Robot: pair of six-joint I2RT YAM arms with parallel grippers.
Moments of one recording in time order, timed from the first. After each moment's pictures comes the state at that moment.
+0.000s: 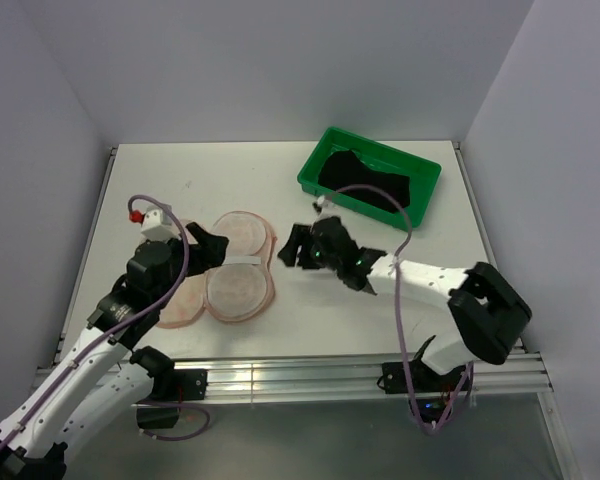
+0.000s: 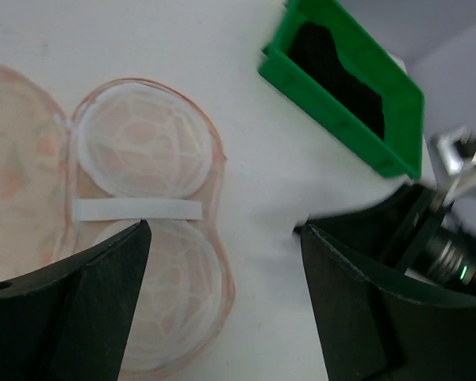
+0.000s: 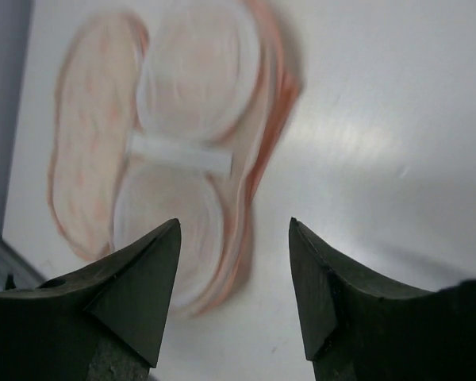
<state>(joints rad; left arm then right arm) -0.55 0.63 0.64 -0.32 -0.29 -0.69 0.83 1.49 0.76 0.15 0.08 0.78</state>
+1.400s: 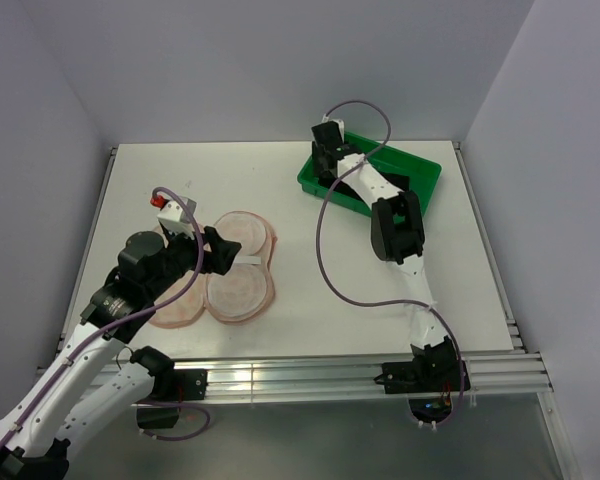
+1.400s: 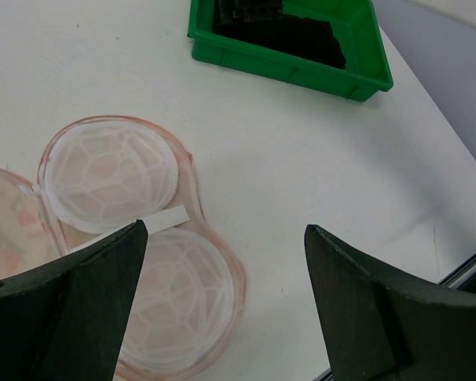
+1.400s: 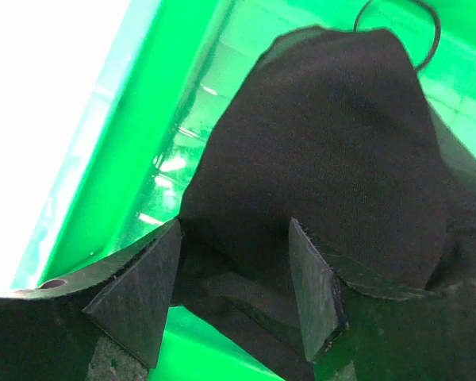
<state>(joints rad) -0.53 0.68 0.76 -0.33 0.04 -0.34 0.37 2.53 2.27 -0.56 0.33 0.26</state>
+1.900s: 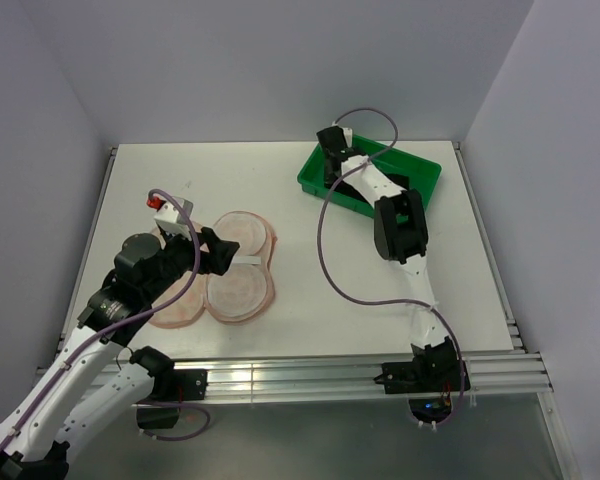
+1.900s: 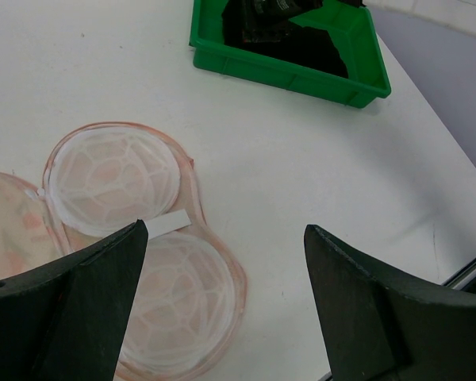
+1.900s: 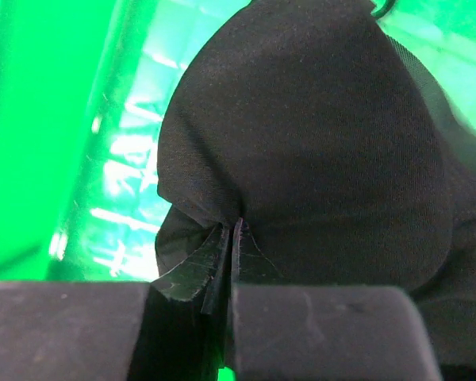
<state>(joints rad) -0.53 0.66 0.76 -0.33 0.03 -0.33 0.35 2.55 2.26 -0.63 0.35 0.34</state>
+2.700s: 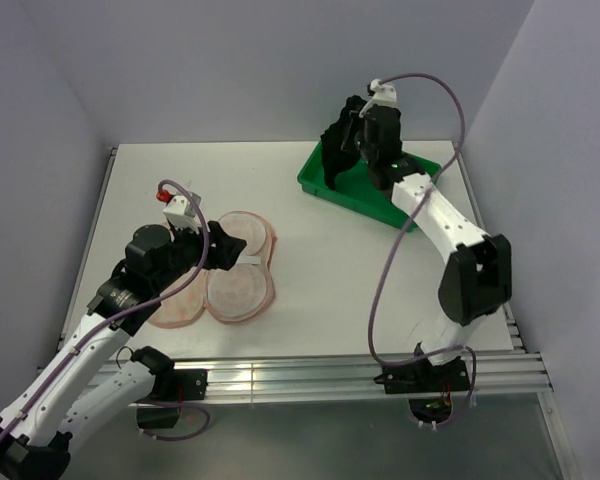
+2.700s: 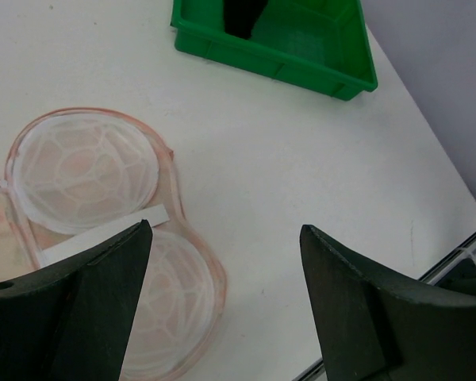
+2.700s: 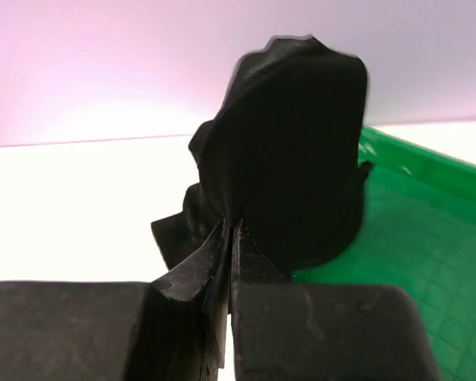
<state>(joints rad) -0.52 0.73 0.76 -0.31 0.07 -0.39 0.34 1.75 1.53 -0.03 0.20 0.30</state>
